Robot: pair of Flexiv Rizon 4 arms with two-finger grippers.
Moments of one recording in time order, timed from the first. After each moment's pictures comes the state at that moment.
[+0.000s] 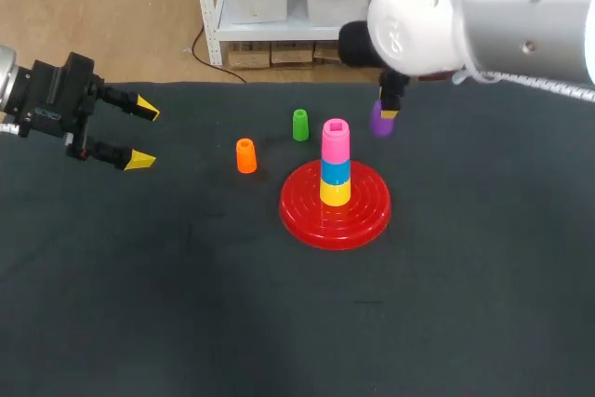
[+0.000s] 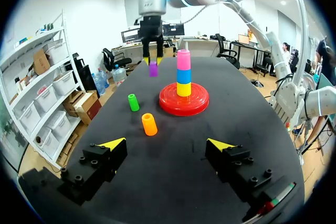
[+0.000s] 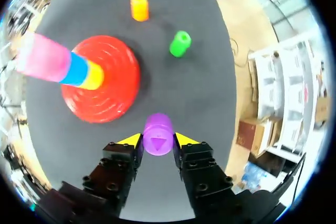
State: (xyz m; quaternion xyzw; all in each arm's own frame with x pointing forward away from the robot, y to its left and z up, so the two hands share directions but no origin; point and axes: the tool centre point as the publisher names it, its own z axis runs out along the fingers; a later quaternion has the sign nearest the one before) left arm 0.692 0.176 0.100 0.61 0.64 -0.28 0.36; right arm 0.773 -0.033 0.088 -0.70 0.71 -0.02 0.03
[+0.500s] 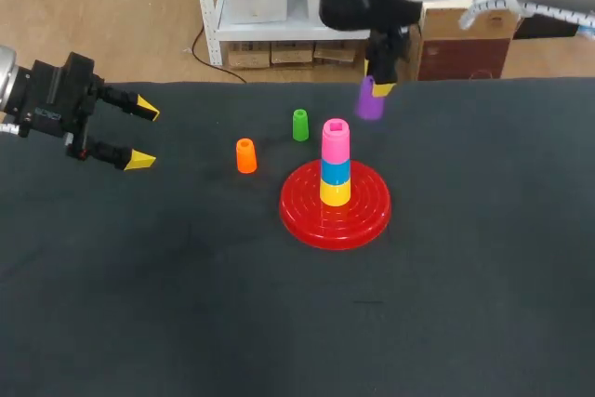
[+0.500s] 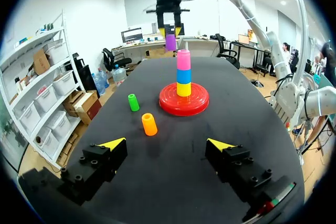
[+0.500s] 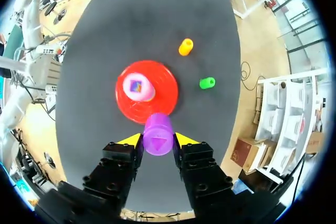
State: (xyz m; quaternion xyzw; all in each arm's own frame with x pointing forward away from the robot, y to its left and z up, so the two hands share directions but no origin) left arm 0.692 0.176 0.100 0.61 0.64 -0.28 0.36; right arm 0.703 0.004 0.190 -0.76 0.65 0.01 0.02
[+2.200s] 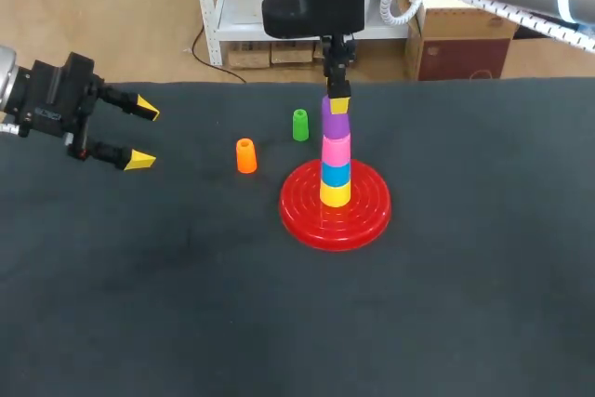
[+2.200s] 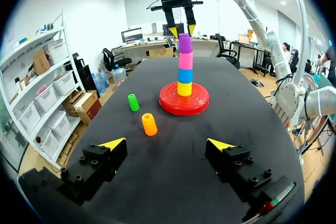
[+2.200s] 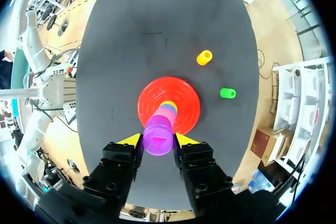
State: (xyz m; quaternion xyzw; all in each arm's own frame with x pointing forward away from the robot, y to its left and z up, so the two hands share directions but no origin) left arm 0.692 0.176 0.100 0.61 0.64 -0.28 0.36; right arm 0.665 0.053 0.189 -0.72 0.69 0.03 -0.06
